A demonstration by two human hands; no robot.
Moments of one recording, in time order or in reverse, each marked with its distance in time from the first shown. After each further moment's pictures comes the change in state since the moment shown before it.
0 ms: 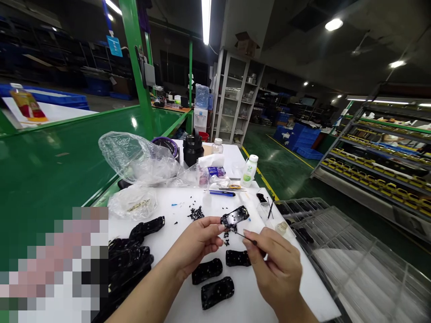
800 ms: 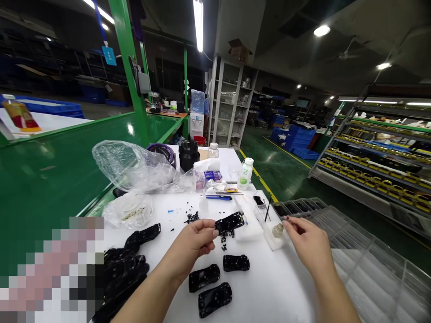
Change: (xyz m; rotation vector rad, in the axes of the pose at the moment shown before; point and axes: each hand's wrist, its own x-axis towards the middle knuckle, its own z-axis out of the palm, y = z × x) left_hand -0.002 0.005 -0.003 0.149 0.067 0.086; right_hand -0.004 0.088 -0.088 -0.568 0.014 0.457
